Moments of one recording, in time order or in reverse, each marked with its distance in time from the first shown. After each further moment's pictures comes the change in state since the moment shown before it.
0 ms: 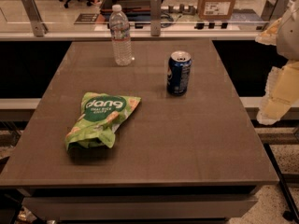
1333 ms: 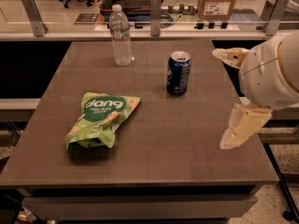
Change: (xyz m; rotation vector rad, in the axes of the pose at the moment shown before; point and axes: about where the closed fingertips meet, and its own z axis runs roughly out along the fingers) arm -0.060 0.043 0.037 0.153 -0.254 -0.281
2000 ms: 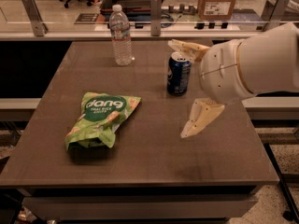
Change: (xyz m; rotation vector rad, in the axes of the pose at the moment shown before) arm -0.074 -0.019 0.038 0.092 -0.280 -0.215
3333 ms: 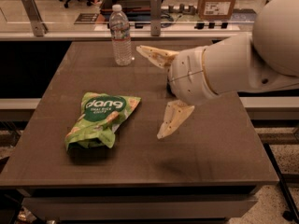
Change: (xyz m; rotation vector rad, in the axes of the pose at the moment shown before) arm -0.035 0.000 0.046 -0.030 -0.146 -0.117
